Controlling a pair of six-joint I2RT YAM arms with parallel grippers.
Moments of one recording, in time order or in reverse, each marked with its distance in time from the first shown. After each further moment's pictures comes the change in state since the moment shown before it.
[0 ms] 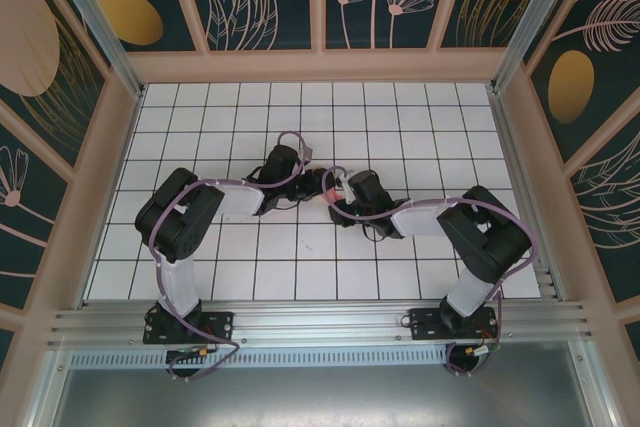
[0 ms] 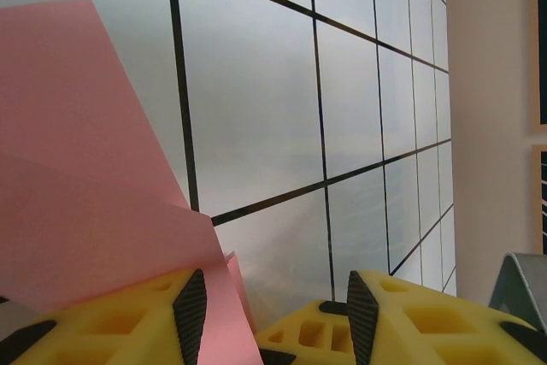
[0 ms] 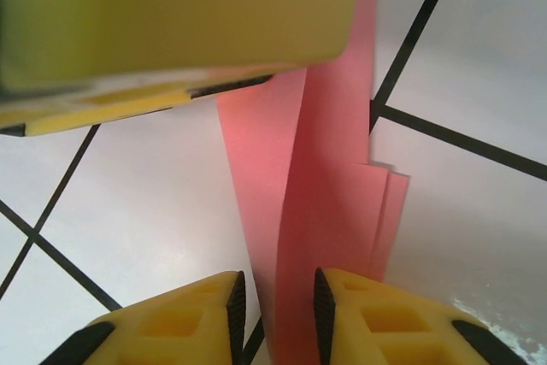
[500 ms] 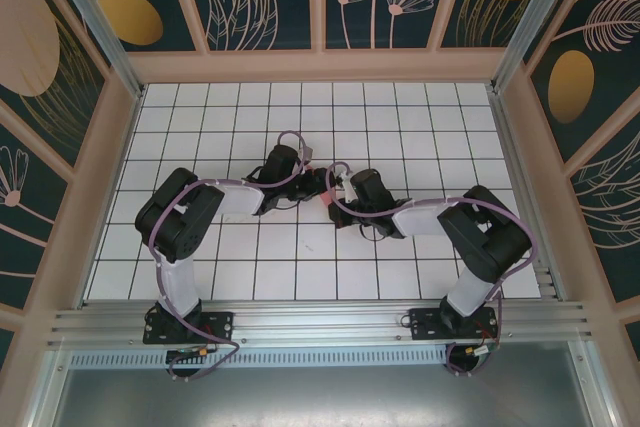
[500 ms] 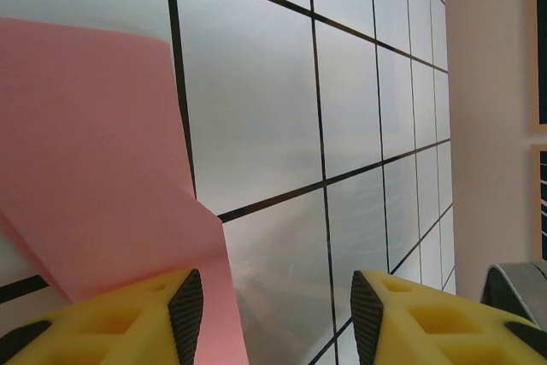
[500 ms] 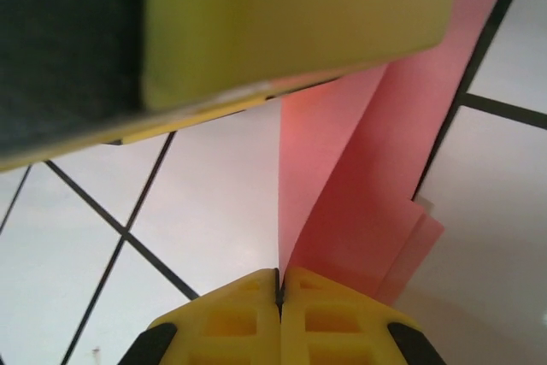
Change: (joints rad) left arm 0.000 0.000 0.000 0.000 0.002 0.000; right arm -0.013 0.000 -0.014 0.061 -0.158 0.127
